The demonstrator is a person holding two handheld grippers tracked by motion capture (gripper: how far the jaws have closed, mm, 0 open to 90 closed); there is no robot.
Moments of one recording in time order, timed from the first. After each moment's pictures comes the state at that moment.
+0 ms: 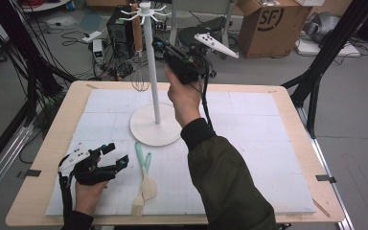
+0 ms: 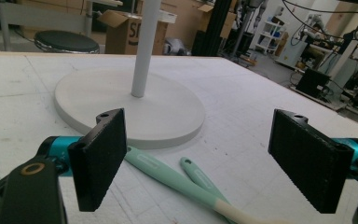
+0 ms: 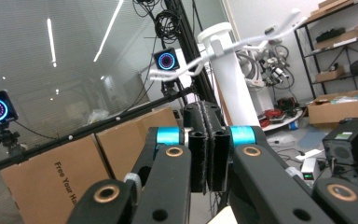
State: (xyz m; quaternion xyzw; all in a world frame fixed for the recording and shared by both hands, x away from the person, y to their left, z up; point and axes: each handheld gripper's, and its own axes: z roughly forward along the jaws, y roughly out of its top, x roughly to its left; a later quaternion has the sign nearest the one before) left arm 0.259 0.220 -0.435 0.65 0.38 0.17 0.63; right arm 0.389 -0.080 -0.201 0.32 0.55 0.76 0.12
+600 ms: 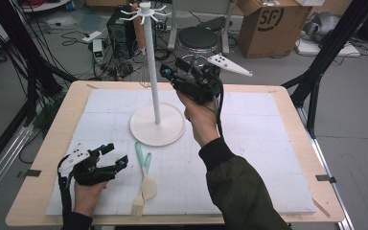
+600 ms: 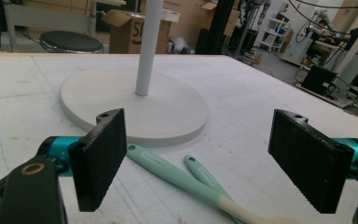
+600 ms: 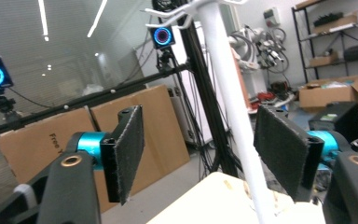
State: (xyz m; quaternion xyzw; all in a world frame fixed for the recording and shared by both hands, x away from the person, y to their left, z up) left arm 0.257 0.222 -0.434 0.65 0.38 0.18 0.63; right arm 0.364 -0.114 -0.229 0.32 0.59 0.73 0.12
